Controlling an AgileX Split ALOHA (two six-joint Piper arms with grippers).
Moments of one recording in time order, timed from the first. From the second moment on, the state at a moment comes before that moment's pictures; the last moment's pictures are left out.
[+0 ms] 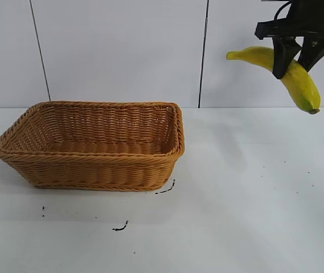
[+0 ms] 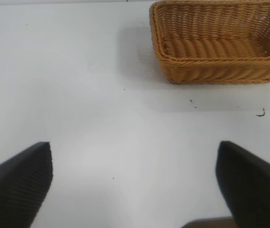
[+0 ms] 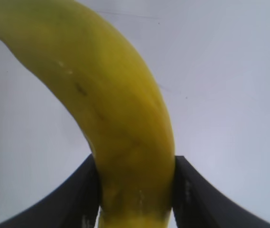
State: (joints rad) left arm -0.02 0.00 -0.50 -0.07 1.07 0.06; right arm 0.09 2.07 -1.91 0.00 1.21 -0.16
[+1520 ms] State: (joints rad) left arm -0.02 0.00 -0.50 -0.07 1.07 0.06; right arm 0.65 2.41 -2.14 -0.06 0.84 -0.45
